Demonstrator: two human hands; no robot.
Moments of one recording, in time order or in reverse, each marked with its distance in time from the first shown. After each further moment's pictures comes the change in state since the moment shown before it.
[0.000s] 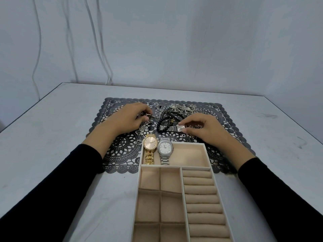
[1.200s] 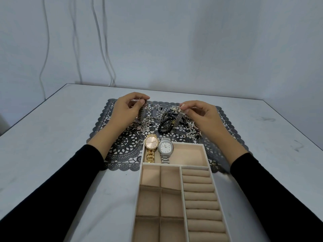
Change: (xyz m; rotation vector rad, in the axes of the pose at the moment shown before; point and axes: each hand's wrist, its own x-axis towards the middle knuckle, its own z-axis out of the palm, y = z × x) left_hand -0.013 0.026 -0.007 -0.639 0.504 -0.206; right_hand 0.011 -0.034 0.004 0.373 0.225 0.016
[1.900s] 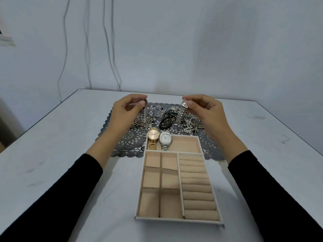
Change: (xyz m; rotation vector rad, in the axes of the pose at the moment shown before) left_hand -0.051 0.042 -0.017 -0.195 0.073 0.032; right_hand -0.035 -0.044 -0.002 0.263 0.101 -0.053
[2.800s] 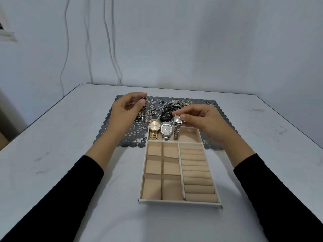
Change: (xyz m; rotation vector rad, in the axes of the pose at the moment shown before) left_hand -0.028 0.004 -0.005 -0.037 0.018 -0.037; right_hand -0.046 -0.013 0.003 -0.034 -0.311 0.155
